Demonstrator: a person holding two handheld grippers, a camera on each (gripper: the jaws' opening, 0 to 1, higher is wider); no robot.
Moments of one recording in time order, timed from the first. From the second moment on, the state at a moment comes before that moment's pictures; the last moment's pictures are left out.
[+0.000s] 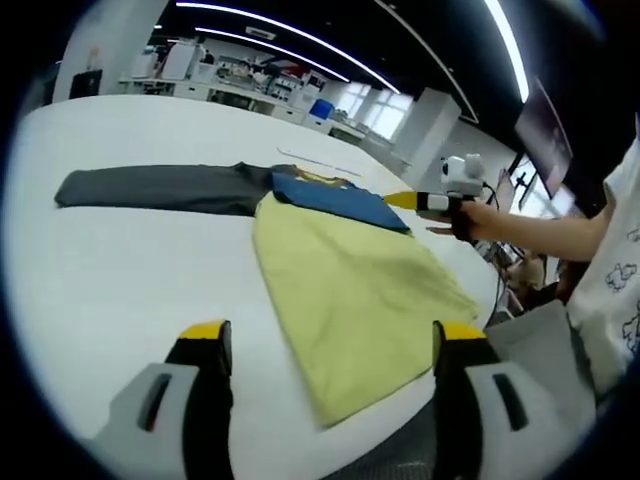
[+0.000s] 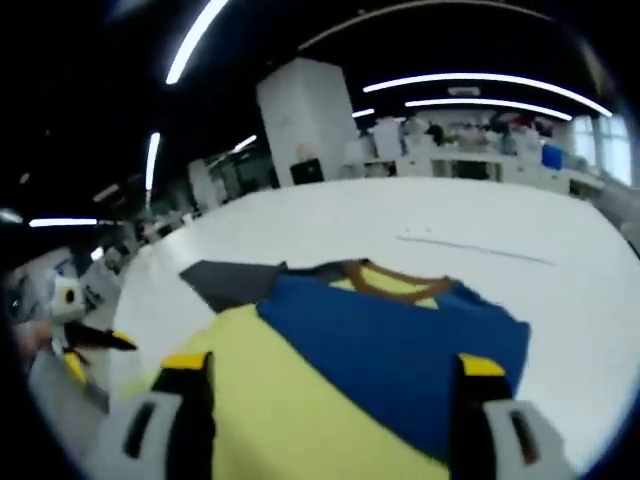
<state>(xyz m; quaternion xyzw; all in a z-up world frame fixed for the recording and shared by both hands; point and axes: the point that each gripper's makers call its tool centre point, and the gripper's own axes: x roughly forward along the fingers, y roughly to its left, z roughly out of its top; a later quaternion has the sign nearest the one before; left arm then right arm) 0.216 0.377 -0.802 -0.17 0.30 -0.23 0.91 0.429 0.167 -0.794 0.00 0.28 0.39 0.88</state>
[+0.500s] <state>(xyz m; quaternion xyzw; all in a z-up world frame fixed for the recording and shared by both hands) 0.254 0.410 -0.797 -0.16 0.29 -0.22 0.92 0.401 0.099 -0.765 -0.01 0.27 0.36 0.89</state>
